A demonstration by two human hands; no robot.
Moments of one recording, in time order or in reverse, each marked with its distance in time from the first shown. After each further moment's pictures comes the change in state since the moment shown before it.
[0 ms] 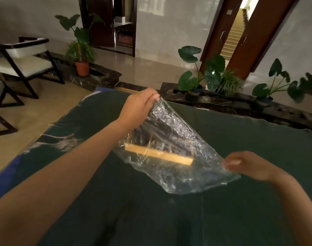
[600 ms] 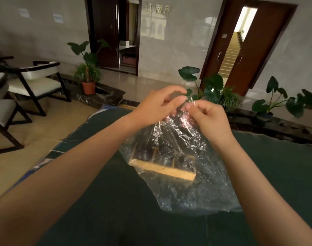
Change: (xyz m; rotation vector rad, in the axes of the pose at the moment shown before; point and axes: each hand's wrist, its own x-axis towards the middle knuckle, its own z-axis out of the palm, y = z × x) left_hand 0.035 0.066 -0.045 -0.338 -0.233 0.129; right_hand 0.024 -0.180 -0.015 0.544 0.639 -0.534
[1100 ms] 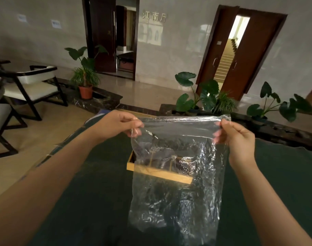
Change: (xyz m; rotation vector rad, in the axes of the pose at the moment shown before) left_hand -0.063 -0.053 -0.052 -0.205 -0.121 -0.412; right_hand -0.033 0.037 -0.047 0.289 0.399 0.222
